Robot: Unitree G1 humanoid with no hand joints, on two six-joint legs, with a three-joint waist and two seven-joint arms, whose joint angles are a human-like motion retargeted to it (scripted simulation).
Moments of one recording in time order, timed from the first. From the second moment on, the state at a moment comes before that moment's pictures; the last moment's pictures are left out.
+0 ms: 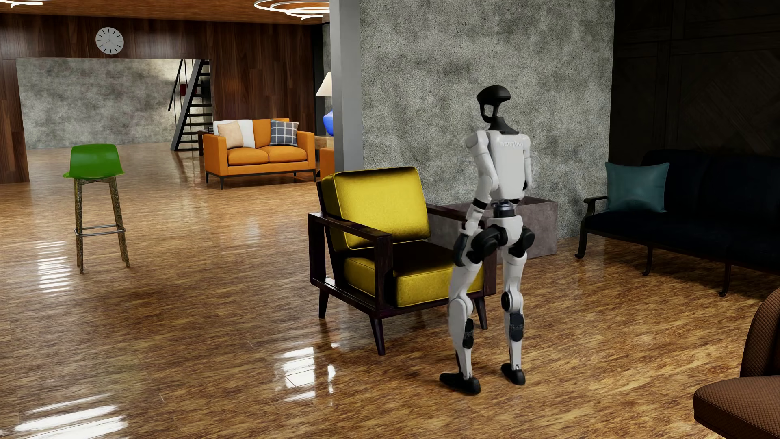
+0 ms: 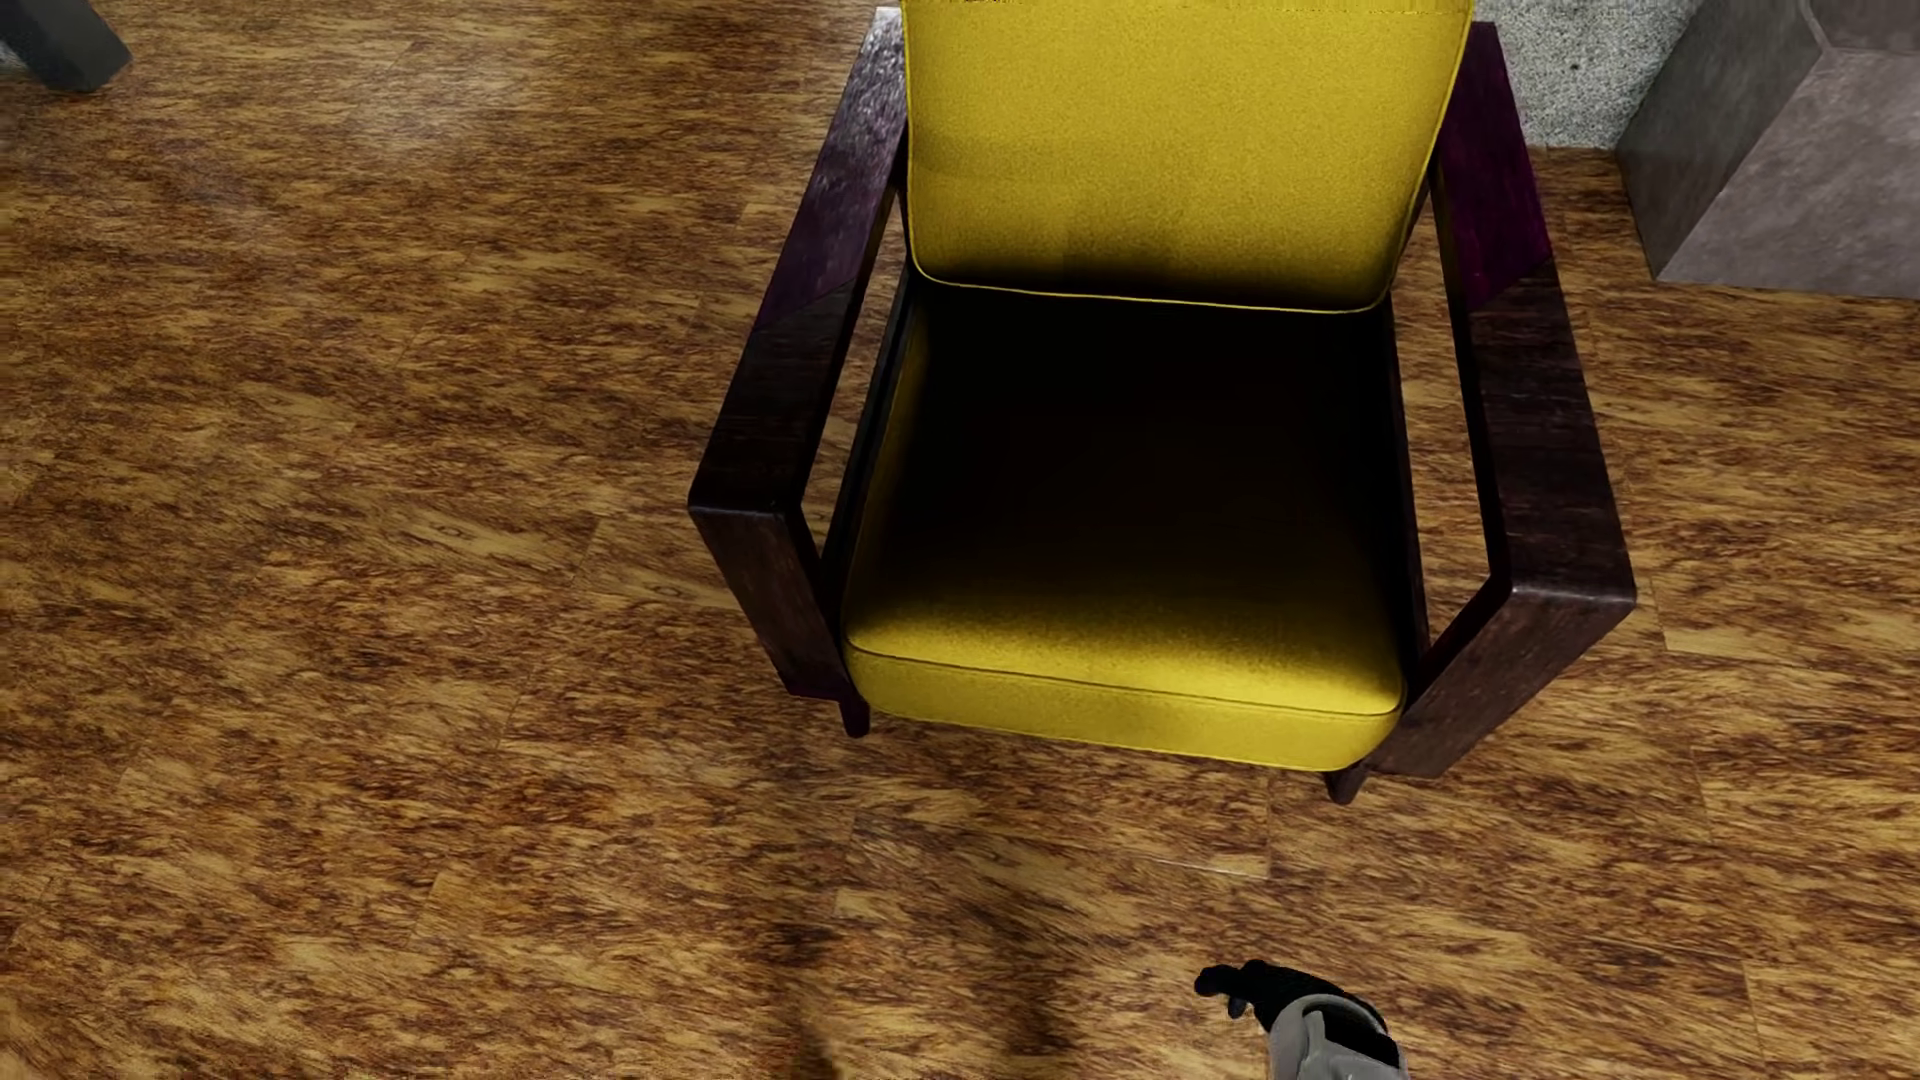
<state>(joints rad) -0.46 -0.27 0.04 0.15 -0.16 0.04 0.11 -0.51 0.04 0.54 0.41 0.39 -0.16 -0.26 -0.27 0.05 -0.31 -0.15 -0.05 0.15 0.54 0.64 0.88 0.64 -0.61 0.21 0.36 0.05 0.00</state>
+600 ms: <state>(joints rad) -0.23 -0.30 0.00 0.08 -0.35 0.03 0.15 -0.41 0.03 0.33 0.43 0.32 0.03 -0.29 -0.16 0.03 -0.19 -0.08 0.10 0.04 0.53 0.58 0.90 0.70 -0.51 0.17 0.39 0.06 -0.04</state>
